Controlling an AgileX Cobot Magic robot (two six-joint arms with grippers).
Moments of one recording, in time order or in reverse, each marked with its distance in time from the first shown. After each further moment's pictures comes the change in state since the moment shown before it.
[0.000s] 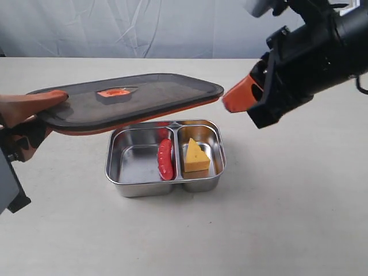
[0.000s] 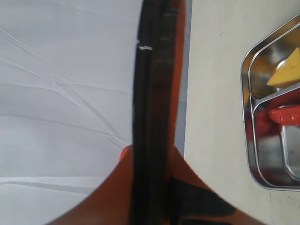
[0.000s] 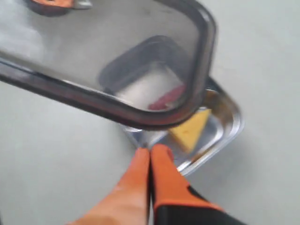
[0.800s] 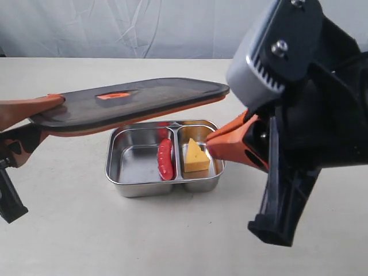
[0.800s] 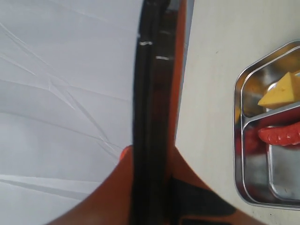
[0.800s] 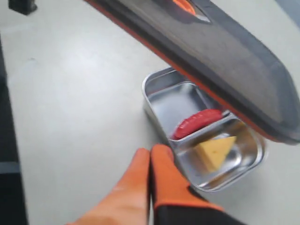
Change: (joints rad) left arm 0.000 -0.048 0.002 -0.097 0.050 0.000; right arm 0.469 -0.265 0.152 -0.406 -0.204 0.382
